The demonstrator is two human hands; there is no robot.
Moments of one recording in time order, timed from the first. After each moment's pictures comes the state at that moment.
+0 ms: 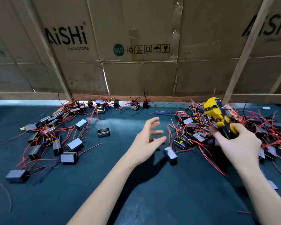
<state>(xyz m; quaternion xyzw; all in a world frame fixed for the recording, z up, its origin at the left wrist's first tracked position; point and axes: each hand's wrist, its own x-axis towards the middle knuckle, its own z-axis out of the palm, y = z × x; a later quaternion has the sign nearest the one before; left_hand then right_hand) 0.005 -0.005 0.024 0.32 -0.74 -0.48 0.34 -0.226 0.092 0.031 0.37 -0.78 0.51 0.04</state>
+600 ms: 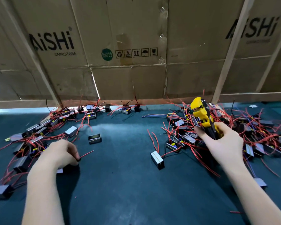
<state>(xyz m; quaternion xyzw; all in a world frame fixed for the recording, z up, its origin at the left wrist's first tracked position) 0.181 -0.065 0.051 0.68 -0.70 -0.19 0.08 -0.214 0.093 0.038 0.38 -0.75 0.54 -0.01</state>
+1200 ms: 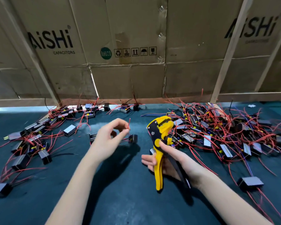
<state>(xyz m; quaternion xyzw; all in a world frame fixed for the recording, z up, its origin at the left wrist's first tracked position) 0.064 -0.042 0.041 0.32 -0.82 -0.28 0.39 -0.141 0.081 0.017 0.36 -0.38 0.47 -0.71</state>
